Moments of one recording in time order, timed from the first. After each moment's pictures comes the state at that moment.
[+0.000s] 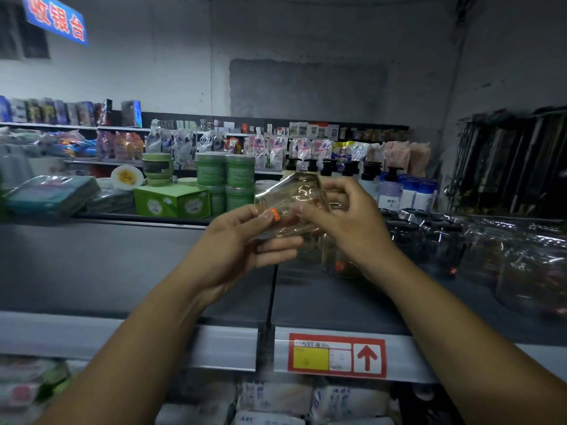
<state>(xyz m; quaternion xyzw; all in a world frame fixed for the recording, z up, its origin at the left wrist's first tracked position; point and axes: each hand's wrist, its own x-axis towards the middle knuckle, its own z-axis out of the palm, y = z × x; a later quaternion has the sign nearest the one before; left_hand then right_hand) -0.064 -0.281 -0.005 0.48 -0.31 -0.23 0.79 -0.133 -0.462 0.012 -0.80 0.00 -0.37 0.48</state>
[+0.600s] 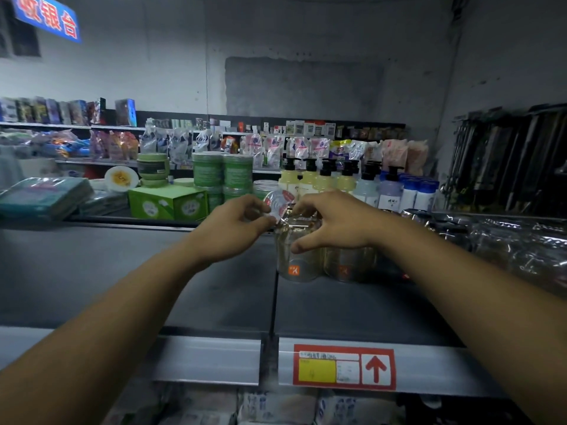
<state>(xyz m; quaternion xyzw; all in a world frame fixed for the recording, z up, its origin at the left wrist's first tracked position) -0.007 -0.288 0.010 0.80 -0.35 0.04 0.48 -0.098 -0.480 0.048 -0.99 -0.02 -0.14 0.06</state>
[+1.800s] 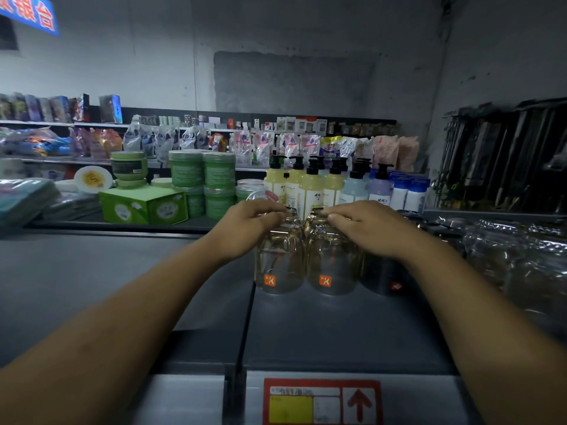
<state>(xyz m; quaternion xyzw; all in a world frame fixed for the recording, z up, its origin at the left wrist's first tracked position) 0.033 -0.360 0.000 0.77 -0.40 0.02 0.49 -0.111 -0.556 0.030 -0.98 0.07 -0.18 0.10</state>
